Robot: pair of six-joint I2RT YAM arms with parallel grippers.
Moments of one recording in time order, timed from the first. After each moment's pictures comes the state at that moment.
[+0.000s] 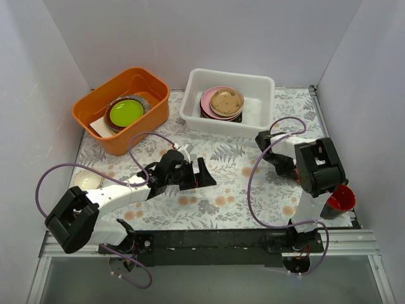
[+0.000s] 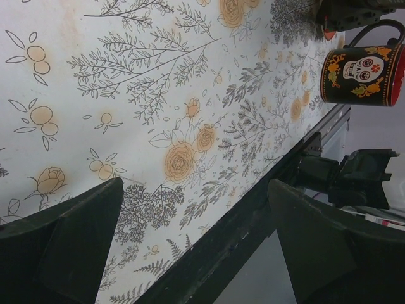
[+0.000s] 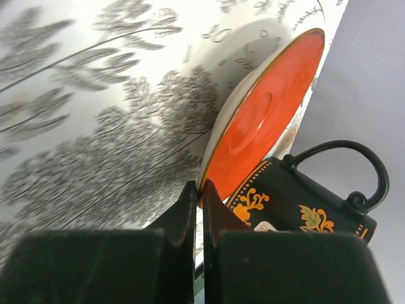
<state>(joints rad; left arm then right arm) -0.77 1.29 0.61 0.05 0.27 -0.87 0.29 1.84 1.02 -0.87 0.75 0.25</state>
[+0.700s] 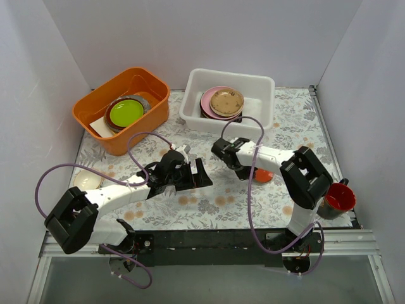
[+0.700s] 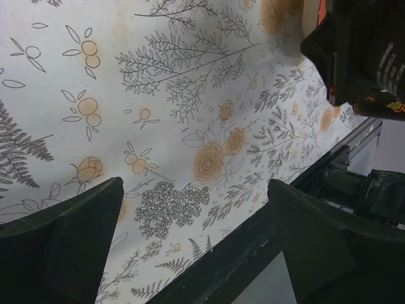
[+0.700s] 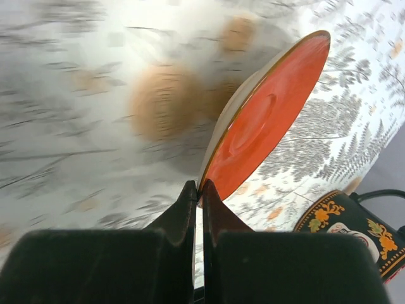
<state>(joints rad) -0.77 1.29 0.62 -0.03 0.20 -0.86 0.77 1.79 1.15 -0.93 0.55 0.36</state>
